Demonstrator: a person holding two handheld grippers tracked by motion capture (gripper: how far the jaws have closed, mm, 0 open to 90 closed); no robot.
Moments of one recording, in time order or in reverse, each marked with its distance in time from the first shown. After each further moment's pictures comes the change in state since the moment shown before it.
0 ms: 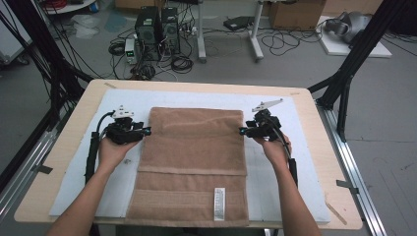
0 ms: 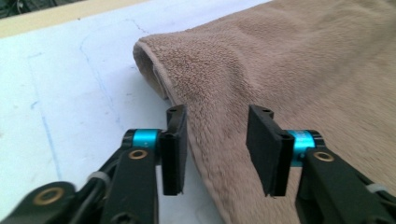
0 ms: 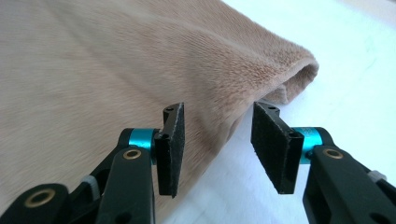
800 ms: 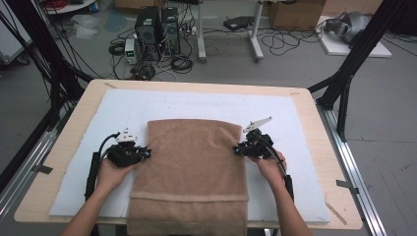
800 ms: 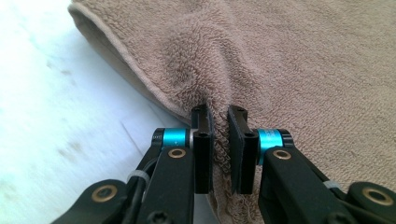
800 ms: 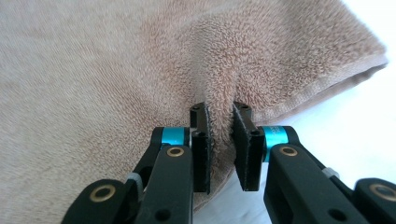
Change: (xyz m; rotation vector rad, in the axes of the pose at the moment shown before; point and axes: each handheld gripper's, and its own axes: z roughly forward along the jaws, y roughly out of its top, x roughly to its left) left arm -0.028 -0.042 0.004 0.082 -0.071 0.044; right arm 0.032 -0.031 0.023 0.096 0.124 -0.042
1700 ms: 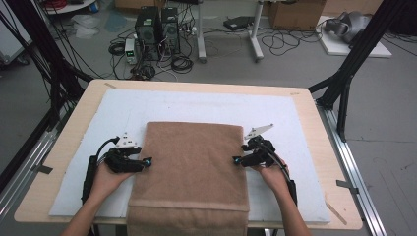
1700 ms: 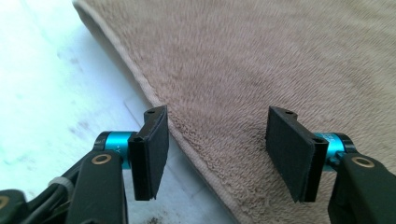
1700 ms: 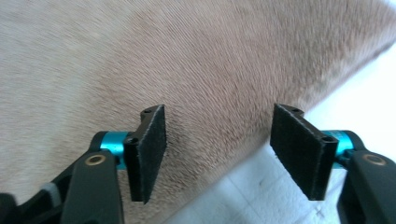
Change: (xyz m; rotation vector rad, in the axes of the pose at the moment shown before) left arm -0.010 -0.016 -0.010 0.067 0.010 0.058; right arm 0.012 -0.020 -0.001 0.031 -0.018 0.005
